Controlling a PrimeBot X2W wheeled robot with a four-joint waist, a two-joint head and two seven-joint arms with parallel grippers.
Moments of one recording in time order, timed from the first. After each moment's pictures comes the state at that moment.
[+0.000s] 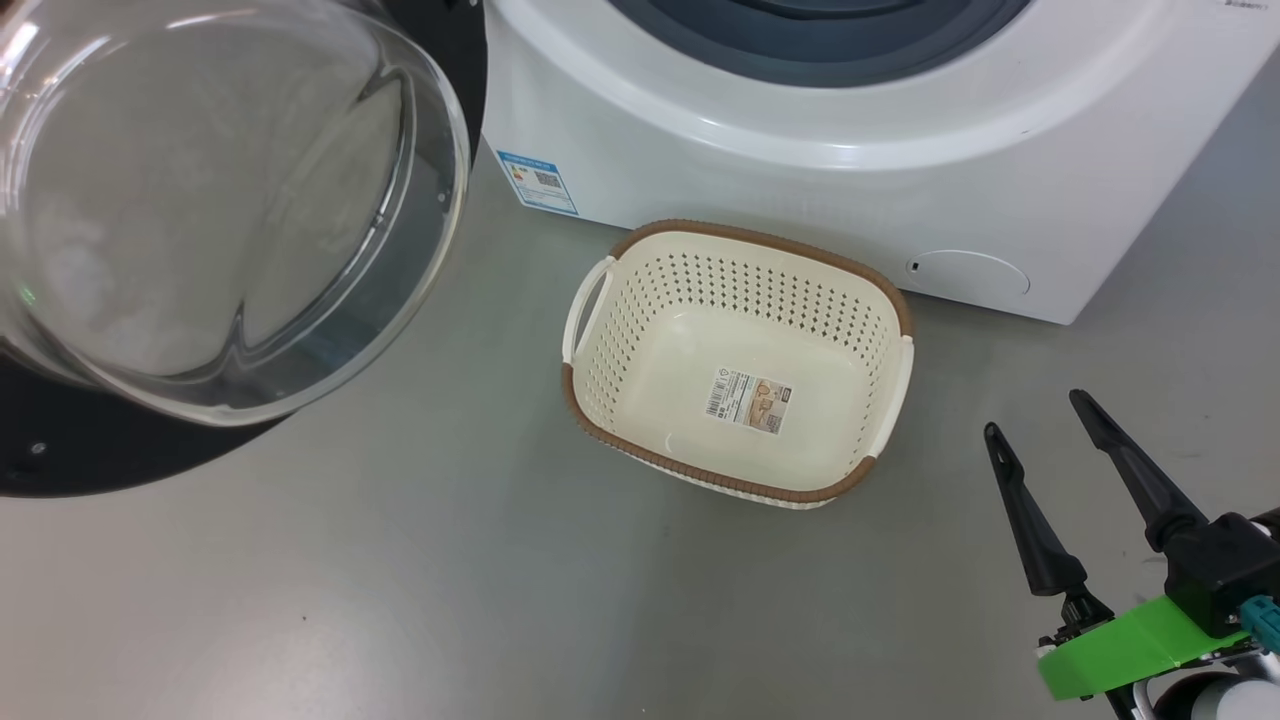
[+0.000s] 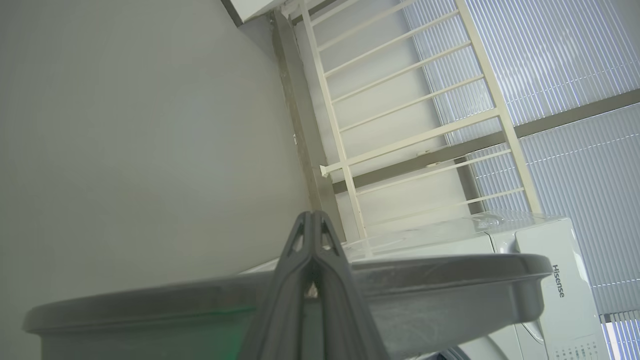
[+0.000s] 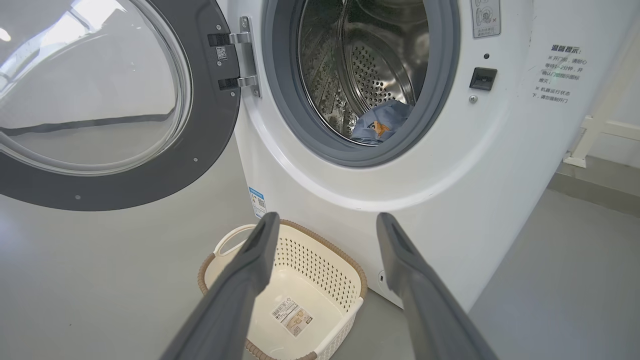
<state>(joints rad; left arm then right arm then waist) -0.70 0.60 0.16 0.78 -1.75 -0.02 0.35 -0.02 -0.23 0.02 -0.19 0.10 0.12 -0.11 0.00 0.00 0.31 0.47</state>
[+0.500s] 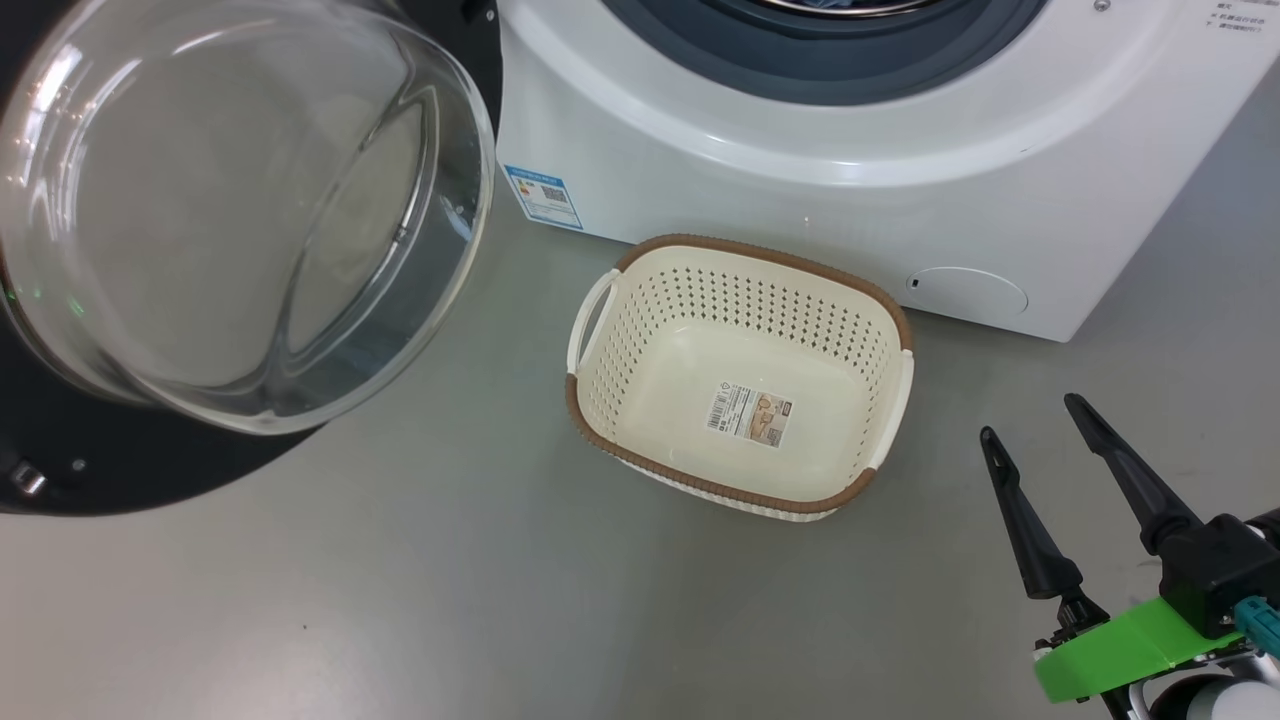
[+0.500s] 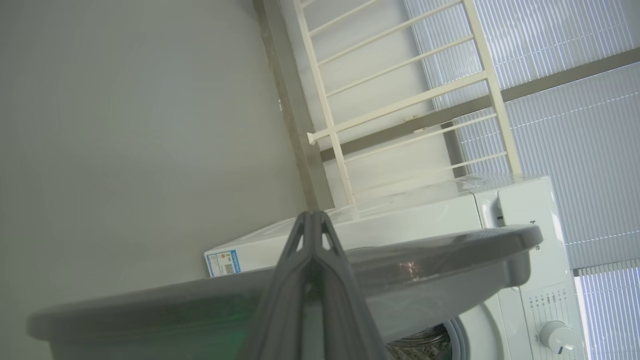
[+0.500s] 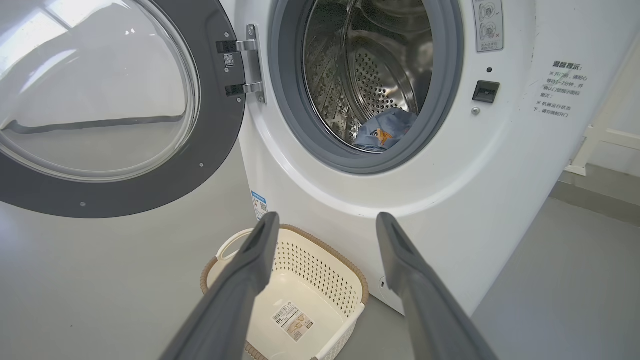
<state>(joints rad) -0.60 0.59 0.17 0.70 -1.80 -0.07 0.49 -0.02 -0.22 0.03 -0.18 0.10 0.12 -0.11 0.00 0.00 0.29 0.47</state>
